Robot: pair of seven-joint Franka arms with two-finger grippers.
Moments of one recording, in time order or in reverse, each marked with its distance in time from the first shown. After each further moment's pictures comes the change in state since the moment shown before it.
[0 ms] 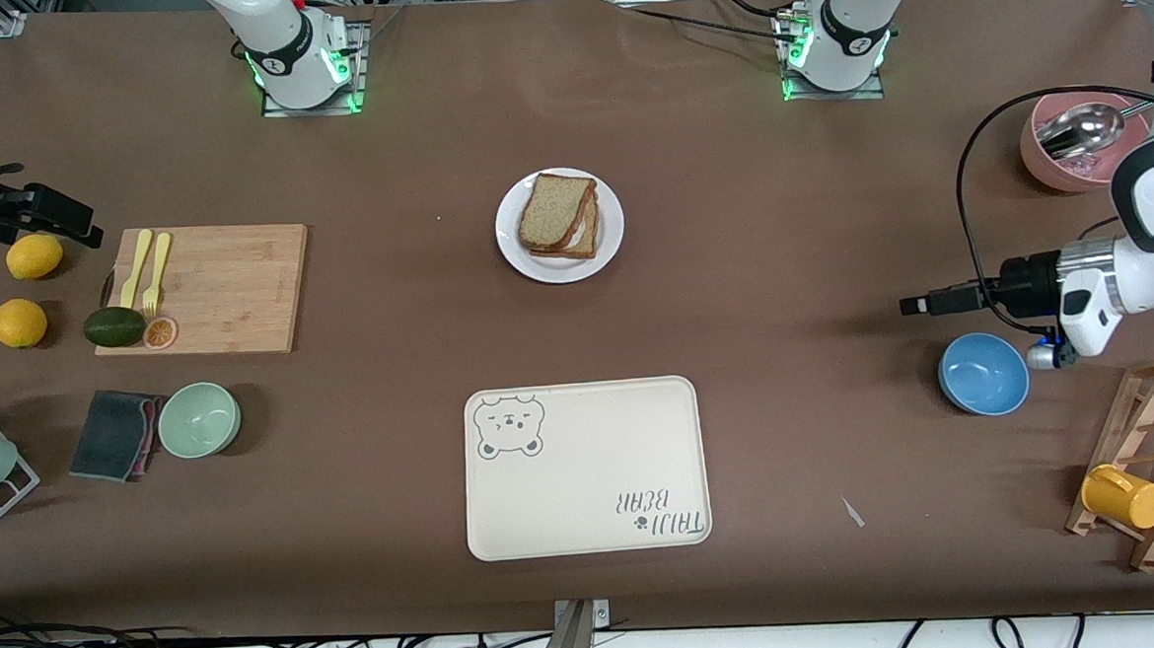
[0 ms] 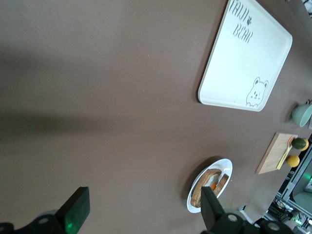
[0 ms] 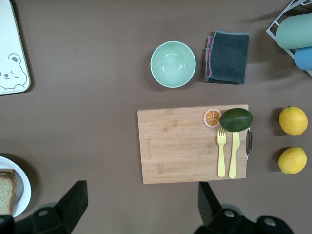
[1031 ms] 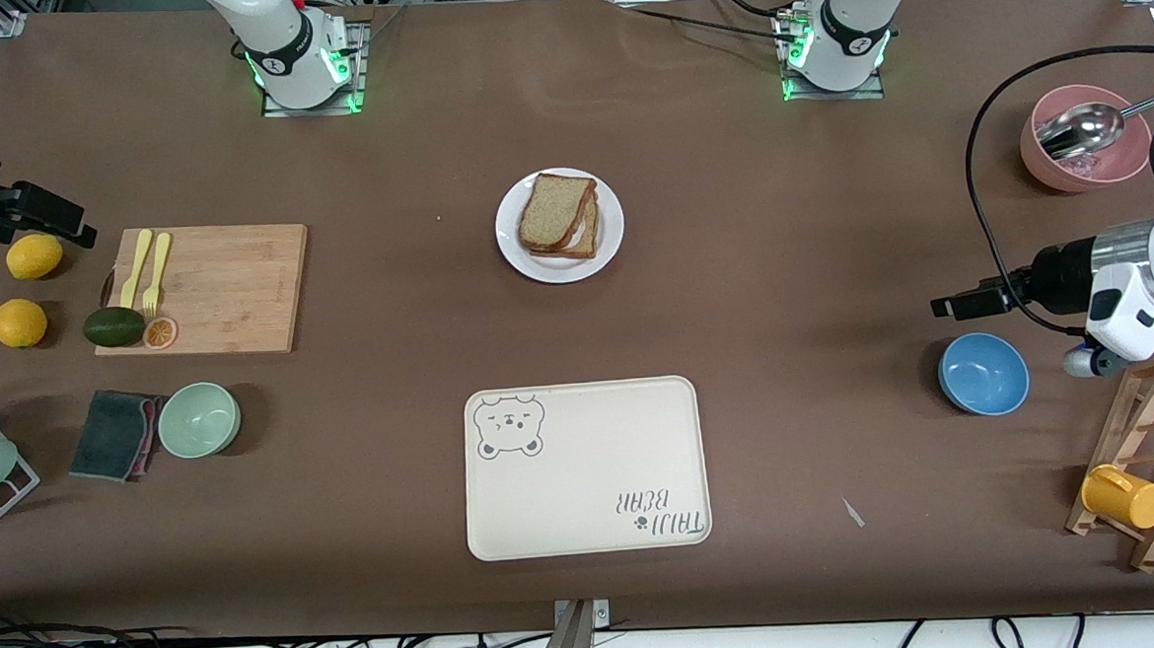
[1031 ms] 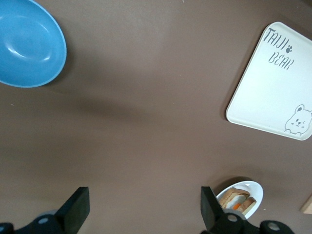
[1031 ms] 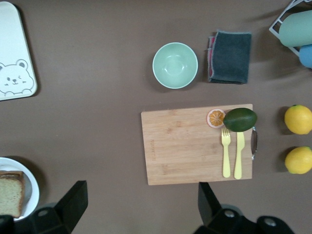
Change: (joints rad) left arm -0.083 0.037 0.007 0.336 0.276 -0.169 -0.398; right arm -0.009 -0.009 -0.006 -0.003 0.015 0.003 -0.001
